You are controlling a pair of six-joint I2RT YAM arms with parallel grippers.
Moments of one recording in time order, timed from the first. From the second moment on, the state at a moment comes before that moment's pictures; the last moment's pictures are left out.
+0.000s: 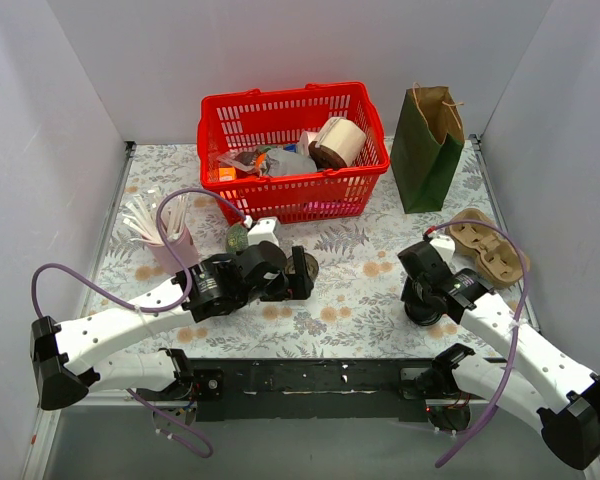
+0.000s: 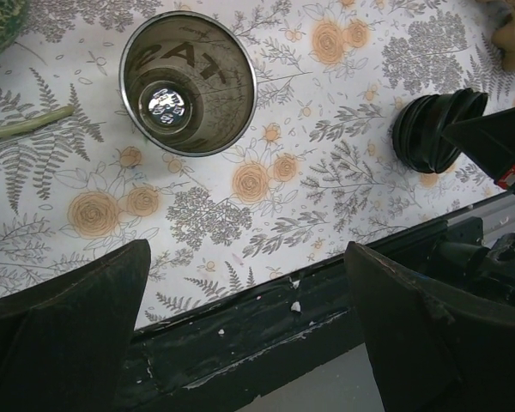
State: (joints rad) left arm -1.09 1.10 1.02 -0.69 -0.34 -0.92; right arm 0.62 0.87 0.68 -0.88 0.39 0.78
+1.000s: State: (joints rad) left arm -1.05 1.71 1.11 0.04 0.17 -1.02; right arm 0.40 0.70 0.56 -0.71 0.07 0.52
